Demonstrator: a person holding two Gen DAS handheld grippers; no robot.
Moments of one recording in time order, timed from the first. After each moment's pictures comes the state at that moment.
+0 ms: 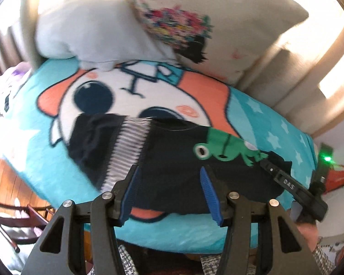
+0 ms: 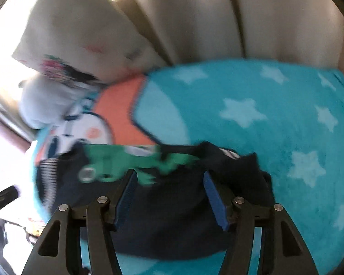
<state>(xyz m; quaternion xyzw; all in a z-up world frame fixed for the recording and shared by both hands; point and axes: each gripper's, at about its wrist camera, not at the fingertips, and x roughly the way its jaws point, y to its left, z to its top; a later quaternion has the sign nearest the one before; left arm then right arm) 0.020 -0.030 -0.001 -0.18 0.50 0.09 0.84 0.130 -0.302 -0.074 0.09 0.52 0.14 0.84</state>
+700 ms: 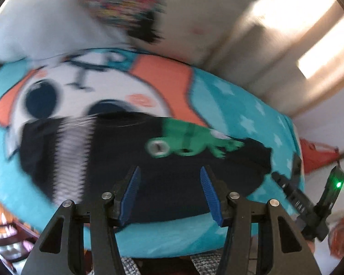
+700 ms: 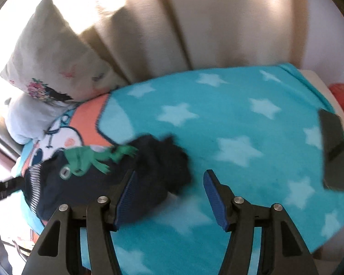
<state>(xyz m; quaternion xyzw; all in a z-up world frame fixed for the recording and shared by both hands) 0.075 -0.082 -0.023 -0.18 0.54 -0.05 0.82 0.076 -0.380 -0.042 0.09 0.48 0.06 0.87</state>
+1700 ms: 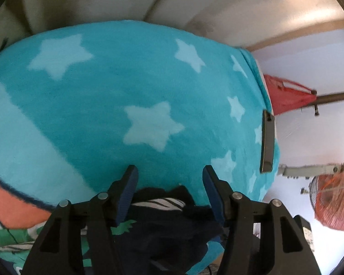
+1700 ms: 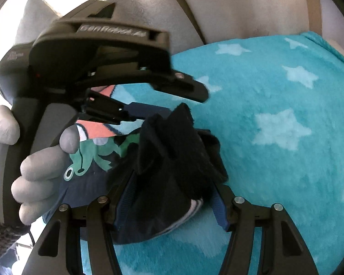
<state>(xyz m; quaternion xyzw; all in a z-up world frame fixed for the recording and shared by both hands) 0.245 -0.272 -0.113 -0.12 0.66 -0.29 0.68 0.096 -0.353 -0.095 0.16 0.49 0.12 0.85</state>
